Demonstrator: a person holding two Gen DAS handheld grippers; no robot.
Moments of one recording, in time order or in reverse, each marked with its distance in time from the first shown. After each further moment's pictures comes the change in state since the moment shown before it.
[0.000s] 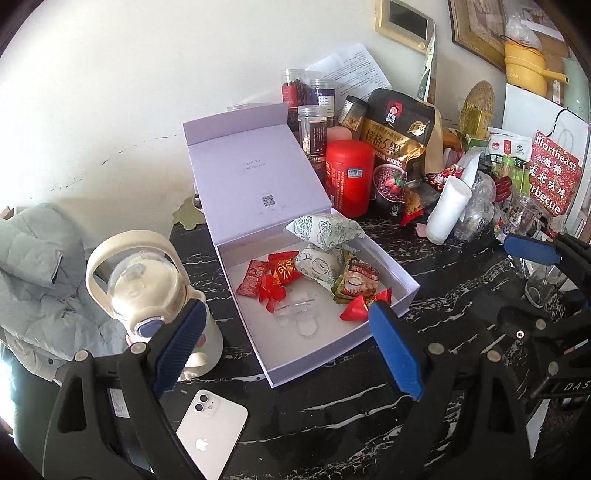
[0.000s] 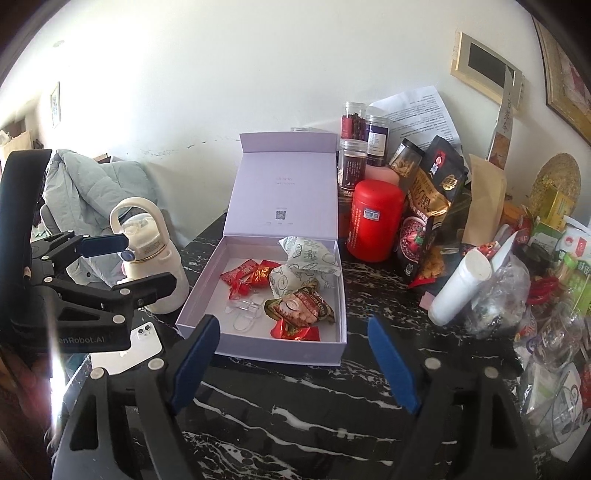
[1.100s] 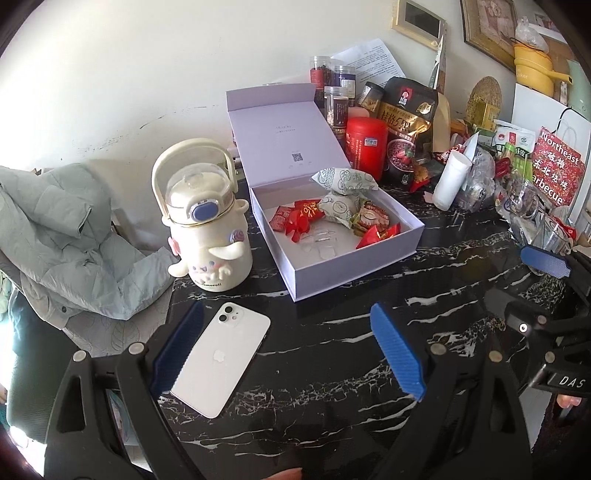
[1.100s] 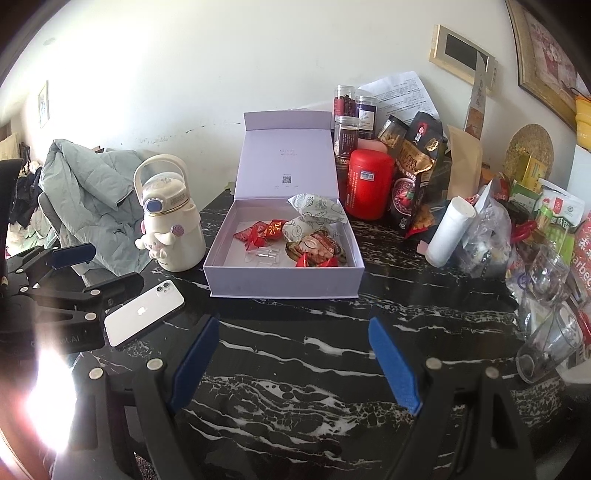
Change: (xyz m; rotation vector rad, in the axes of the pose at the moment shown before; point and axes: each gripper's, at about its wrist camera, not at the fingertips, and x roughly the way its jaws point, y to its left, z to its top) left arm -0.057 0.015 -0.092 -0.068 0.029 0.063; right arm -0.035 0.049 -0.074 0.048 0.027 -0.056
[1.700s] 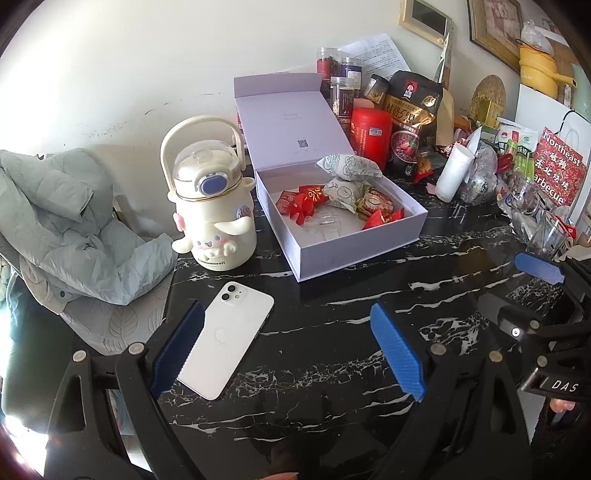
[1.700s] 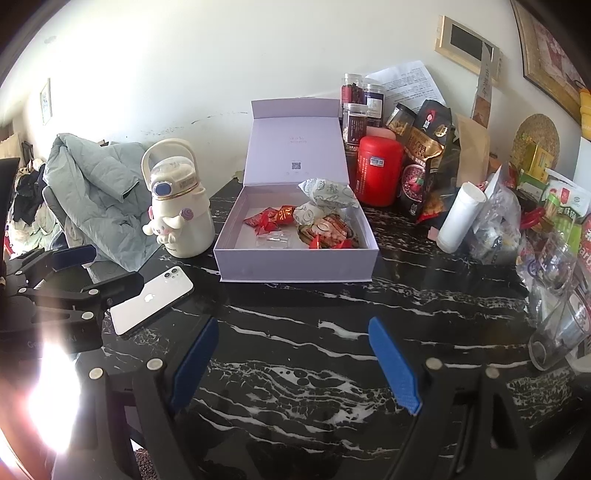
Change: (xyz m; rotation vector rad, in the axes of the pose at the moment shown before) left arm 0.000 0.005 -0.016 -0.026 0.027 -0.005; right arm 0.008 0.007 -0.012 0.008 0.025 0.025
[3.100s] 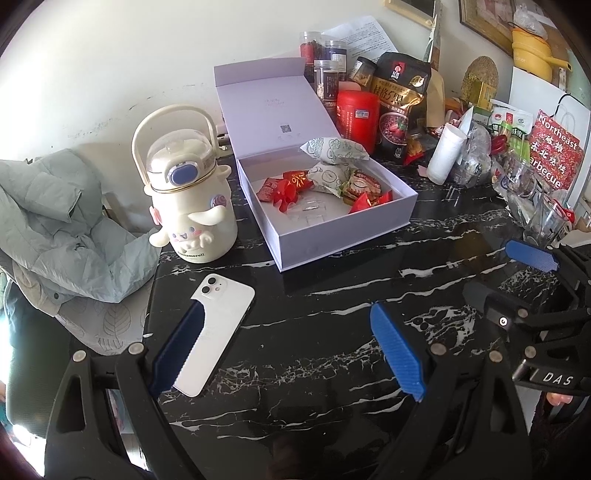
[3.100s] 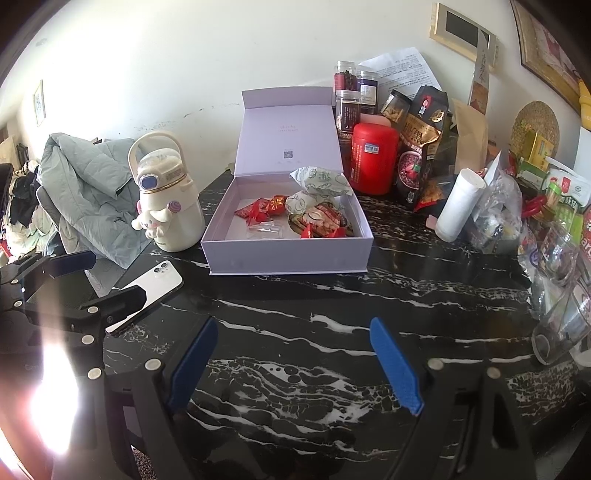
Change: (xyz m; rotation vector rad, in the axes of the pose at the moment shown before) left arm 0.015 -0.019 -0.003 0.042 0.049 -0.015; right arm 0.014 -0.012 -0.005 0.019 0.030 -0.004
